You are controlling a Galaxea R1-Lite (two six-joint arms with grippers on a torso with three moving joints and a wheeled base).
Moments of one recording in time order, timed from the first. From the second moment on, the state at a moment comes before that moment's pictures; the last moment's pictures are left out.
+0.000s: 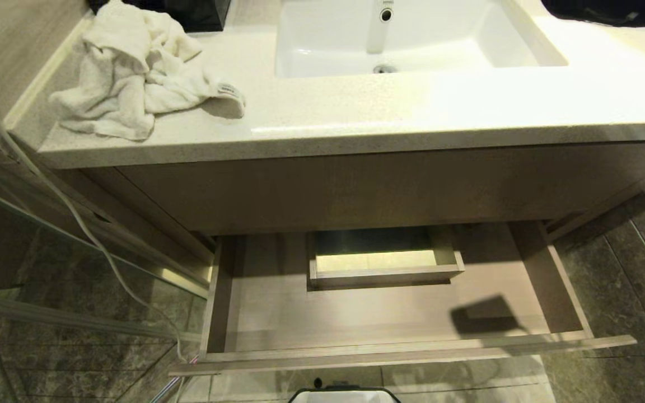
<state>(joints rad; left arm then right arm) 0.00 0.00 0.00 0.00 0.00 -0.01 -0.38 1.06 -1.28 0.33 0.41 -0.42</state>
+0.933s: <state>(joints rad) 0.00 0.00 0.00 0.00 0.00 -0.01 -0.38 1.10 -1.29 0.28 0.41 -0.43</state>
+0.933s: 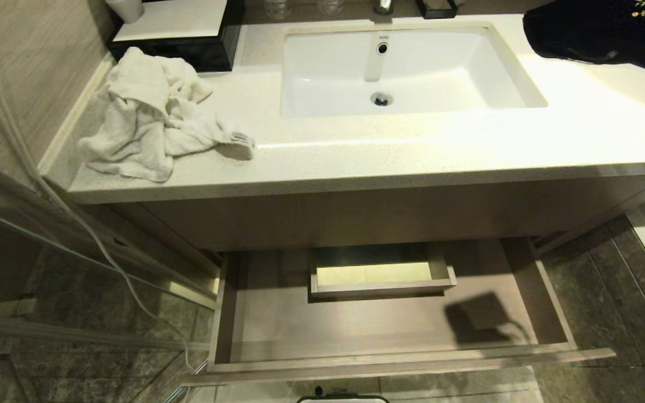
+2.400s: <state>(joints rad) 0.00 0.00 0.00 0.00 0.00 -0.01 -0.47 1.71 -1.94 0.59 0.42 -0.68</state>
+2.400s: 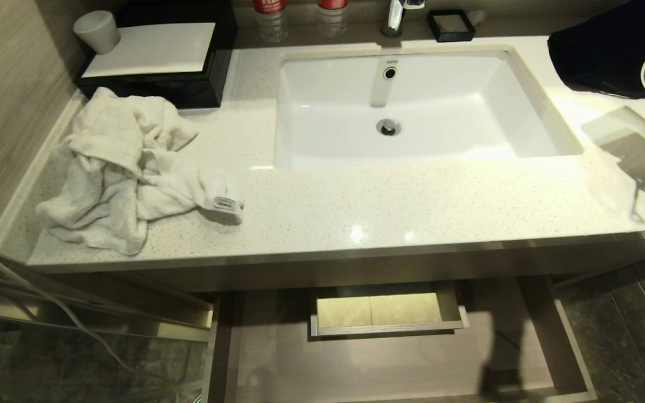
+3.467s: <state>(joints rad) 0.00 0.00 0.00 0.00 0.00 -0.01 -0.49 1.69 -1.91 0.58 0.56 -0.69</state>
